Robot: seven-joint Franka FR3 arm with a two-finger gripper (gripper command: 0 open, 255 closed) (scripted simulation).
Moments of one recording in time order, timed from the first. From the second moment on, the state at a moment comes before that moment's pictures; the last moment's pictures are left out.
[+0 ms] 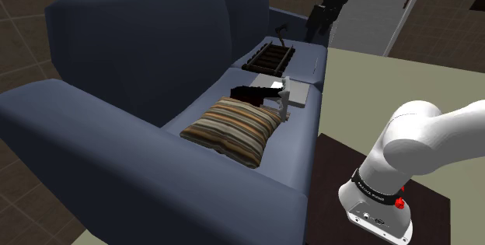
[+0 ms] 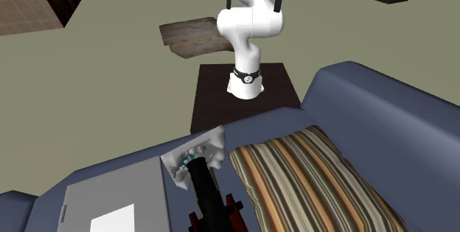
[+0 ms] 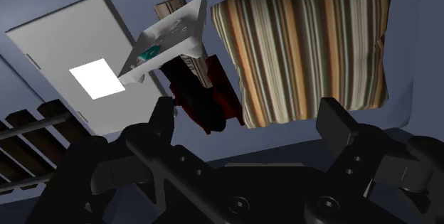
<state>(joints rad) 0.00 -0.84 -0.06 -2.31 -0.10 1.69 -0.03</state>
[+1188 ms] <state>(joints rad) -0.11 -0.38 -0.23 -2.37 0.08 2.07 0.22</state>
